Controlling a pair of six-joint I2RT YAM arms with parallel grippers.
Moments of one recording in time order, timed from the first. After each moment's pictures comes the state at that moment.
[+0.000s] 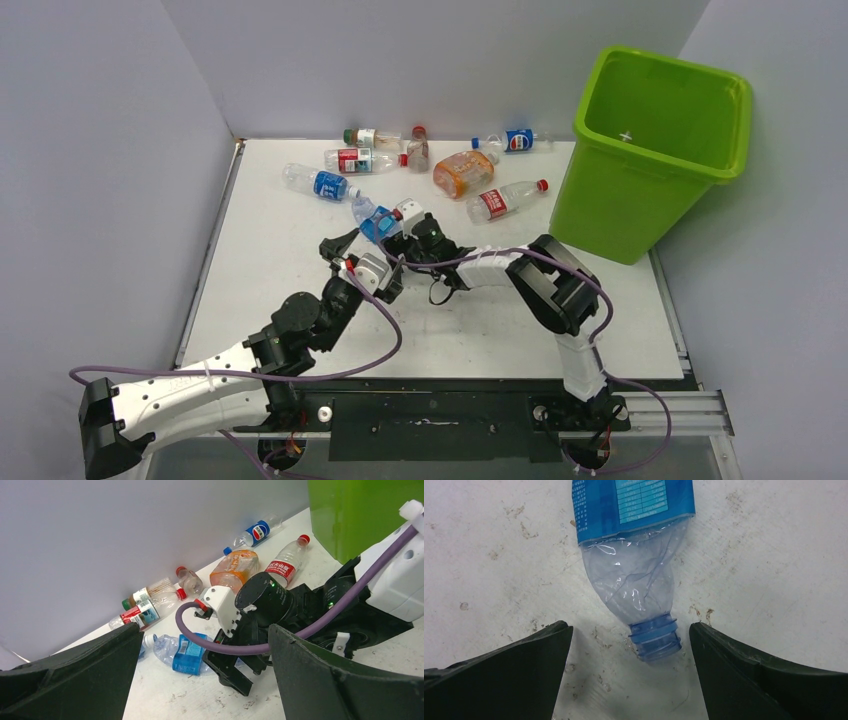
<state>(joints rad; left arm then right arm) -1.11 0.74 0.53 0.38 -0.59 0.38 0.79 2.04 1.13 0.37 0.07 0.12</state>
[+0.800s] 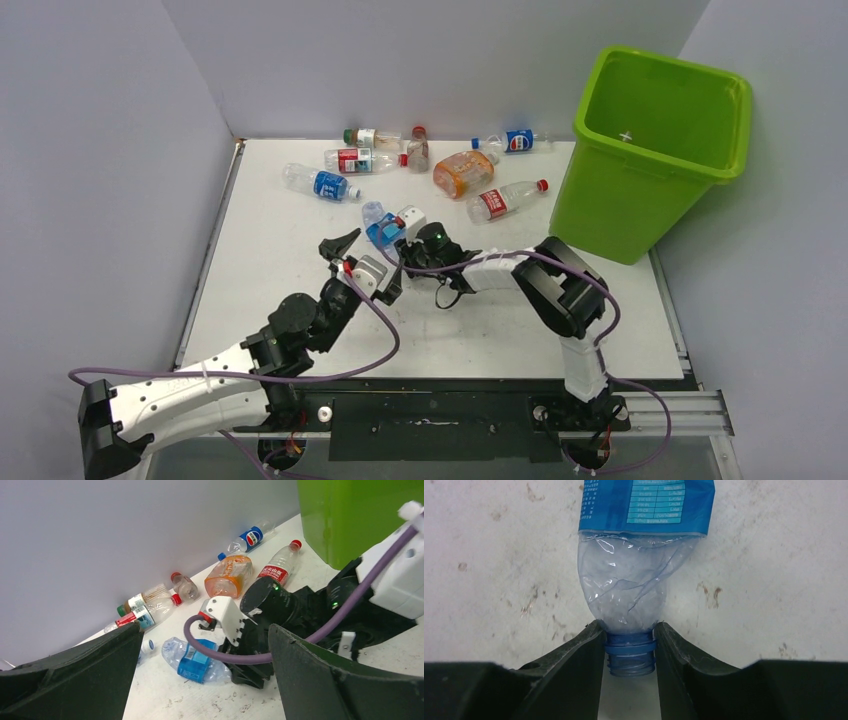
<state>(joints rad) -1.11 0.73 0.53 0.38 -0.55 0.38 0.79 2.05 1.12 0.37 0.01 0.04</state>
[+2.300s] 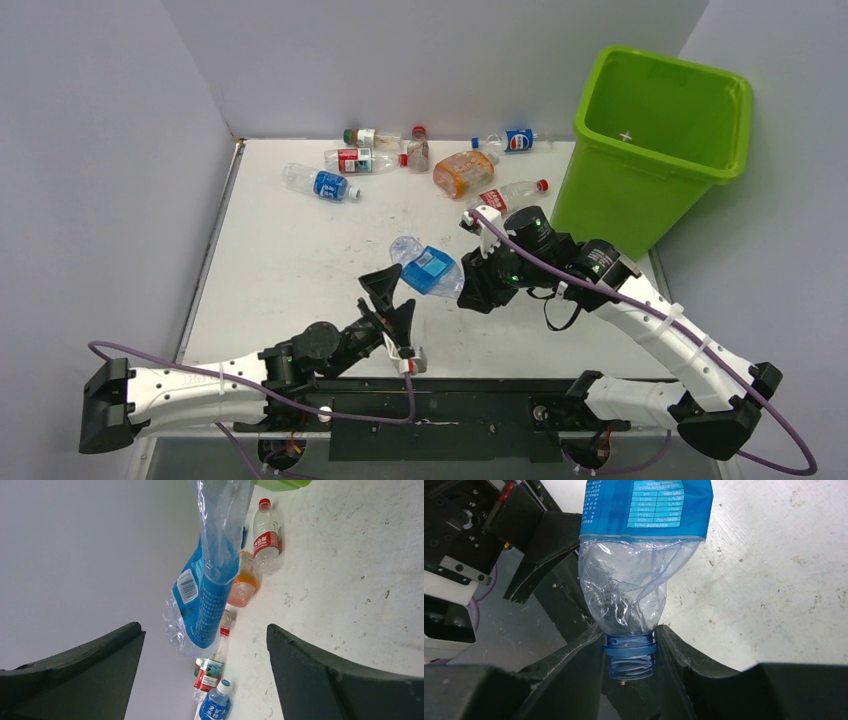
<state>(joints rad) -1.30 0.73 0.35 0.41 -0.39 1.14 0.80 1.11 1.28 -0.95 -0.30 0.17</state>
